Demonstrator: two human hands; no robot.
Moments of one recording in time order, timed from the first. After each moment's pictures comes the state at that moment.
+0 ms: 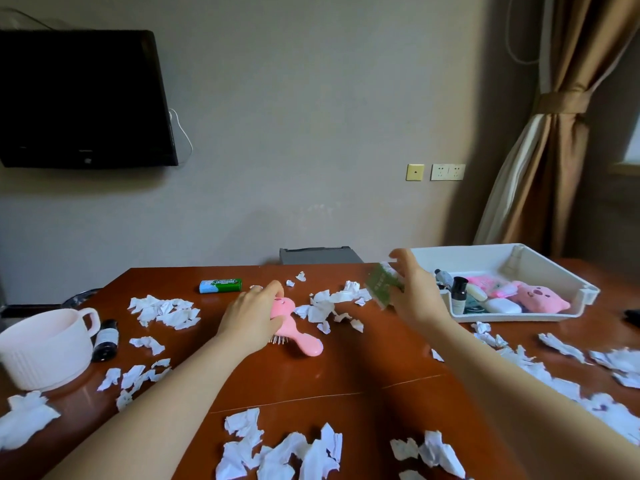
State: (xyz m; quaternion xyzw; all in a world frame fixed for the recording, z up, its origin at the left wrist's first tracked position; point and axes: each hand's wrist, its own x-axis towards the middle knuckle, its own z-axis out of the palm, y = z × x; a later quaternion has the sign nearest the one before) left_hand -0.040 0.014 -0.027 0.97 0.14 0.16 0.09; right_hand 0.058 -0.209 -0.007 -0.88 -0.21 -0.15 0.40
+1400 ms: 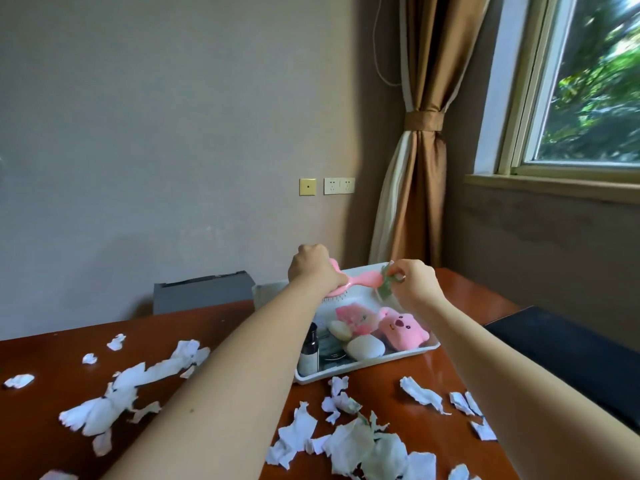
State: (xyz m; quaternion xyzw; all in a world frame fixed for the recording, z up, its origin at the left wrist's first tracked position) left_hand 0.221 -0.238 0.038 0.96 0.07 0.15 0.22; right_hand 0.242 -0.395 0.001 -0.92 -0.03 -0.20 0.34
